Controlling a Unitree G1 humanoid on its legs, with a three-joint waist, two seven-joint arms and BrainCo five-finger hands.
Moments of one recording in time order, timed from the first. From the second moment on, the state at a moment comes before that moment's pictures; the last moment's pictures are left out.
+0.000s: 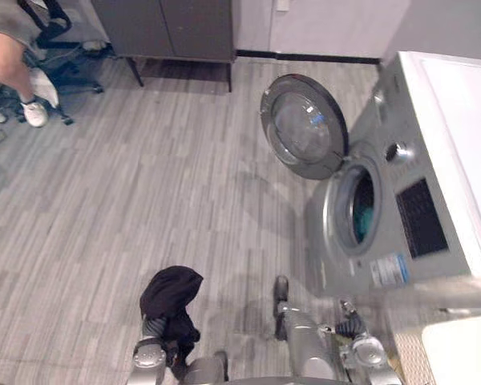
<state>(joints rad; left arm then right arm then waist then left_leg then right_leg) 0.11 0.08 0.17 0.75 0.11 -0.04 0.22 0.09 -0.14 -0.07 0.74 -0.24 -0.03 -0.10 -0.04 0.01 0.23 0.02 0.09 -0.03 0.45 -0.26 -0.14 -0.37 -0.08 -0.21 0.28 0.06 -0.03</state>
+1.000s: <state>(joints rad) 0.10 0.14 0.16 0.75 0.13 -0.02 0.19 0.05 -0.10 -0.07 0.81 -0.20 -0.01 -0.14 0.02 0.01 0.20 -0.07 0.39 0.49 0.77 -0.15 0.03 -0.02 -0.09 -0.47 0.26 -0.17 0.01</state>
